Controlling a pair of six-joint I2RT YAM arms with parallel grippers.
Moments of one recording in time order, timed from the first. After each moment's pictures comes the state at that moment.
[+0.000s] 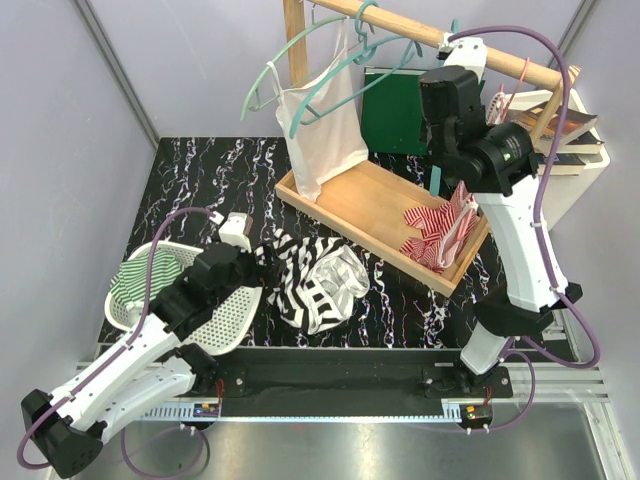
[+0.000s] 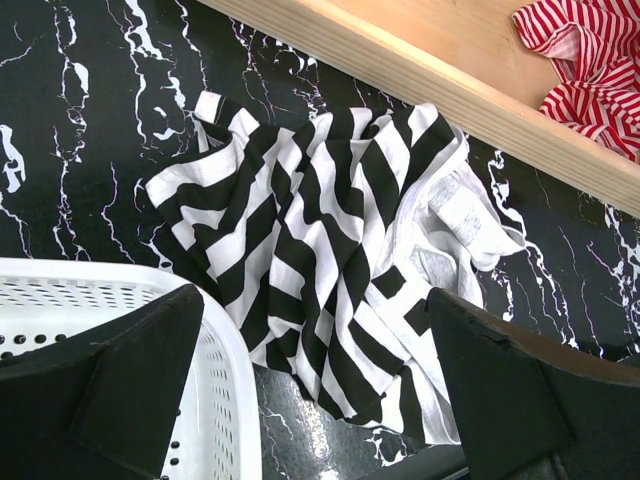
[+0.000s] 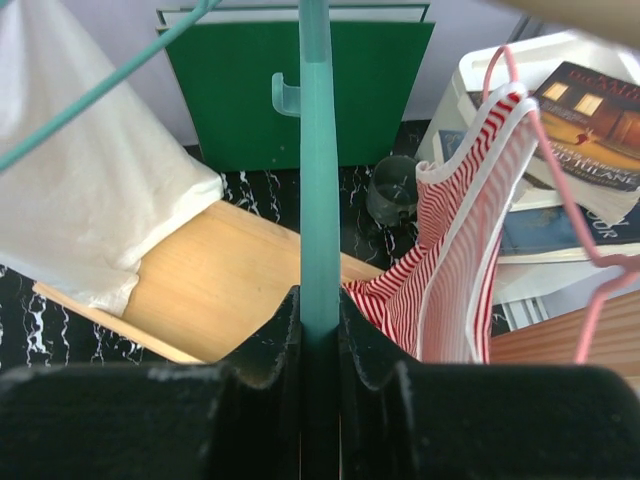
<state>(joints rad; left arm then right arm) -0.67 0.72 0.64 -0.40 -0.20 -0.43 0.63 1.72 2.51 -1.23 0.79 0.27</state>
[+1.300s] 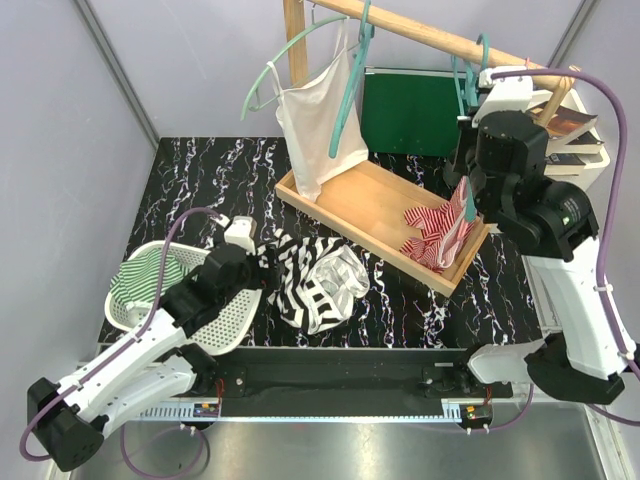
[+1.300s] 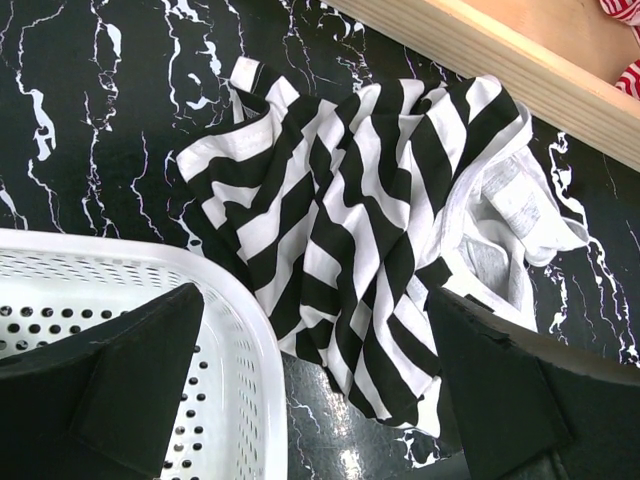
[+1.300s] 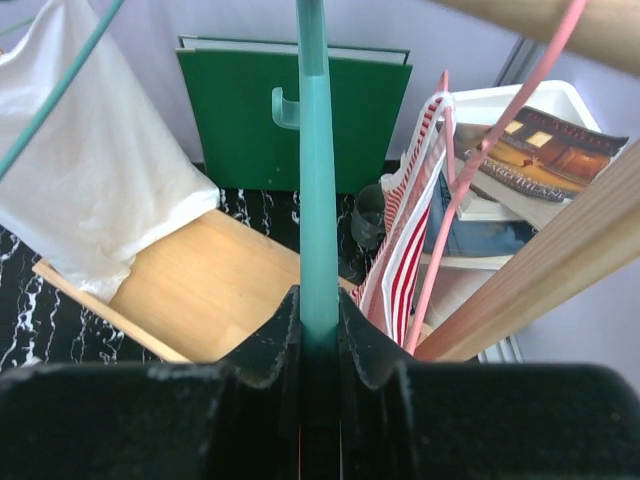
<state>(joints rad) -0.68 0.78 0.62 -0.41 -0.27 -0.43 0.65 1.33 2.06 -0.96 0.75 0.08</state>
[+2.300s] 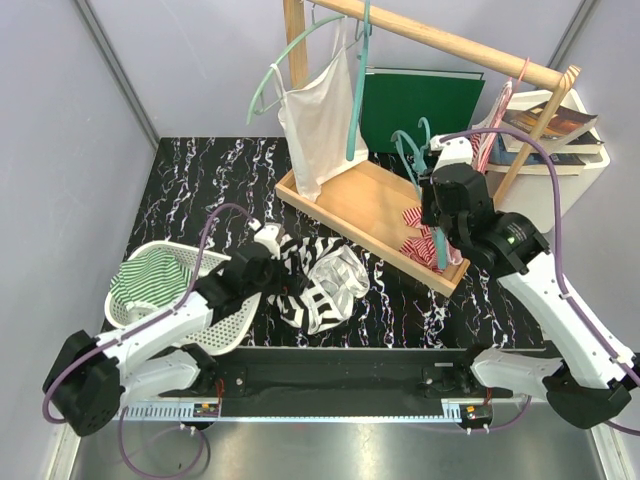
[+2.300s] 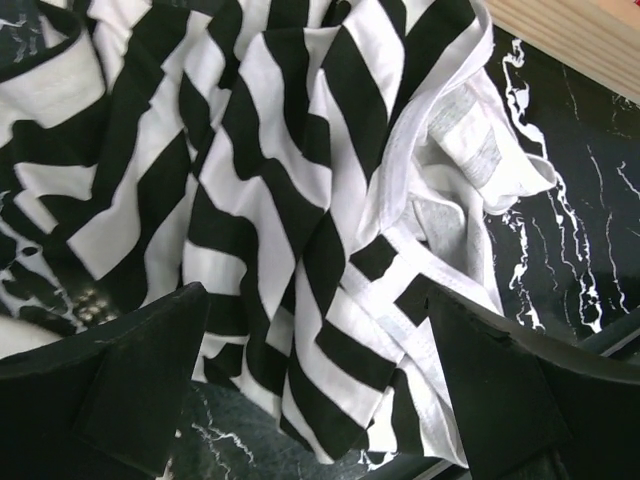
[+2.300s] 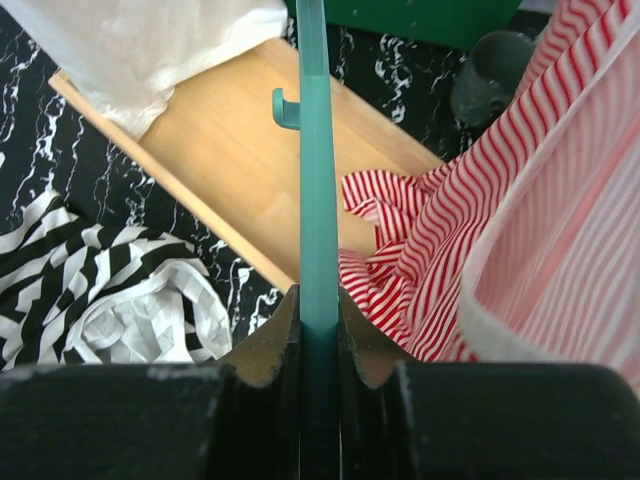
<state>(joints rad) -0.69 1.02 0.54 -0.17 -0.04 -0.48 0.65 1.13 1.47 -0.84 0.52 0.23</state>
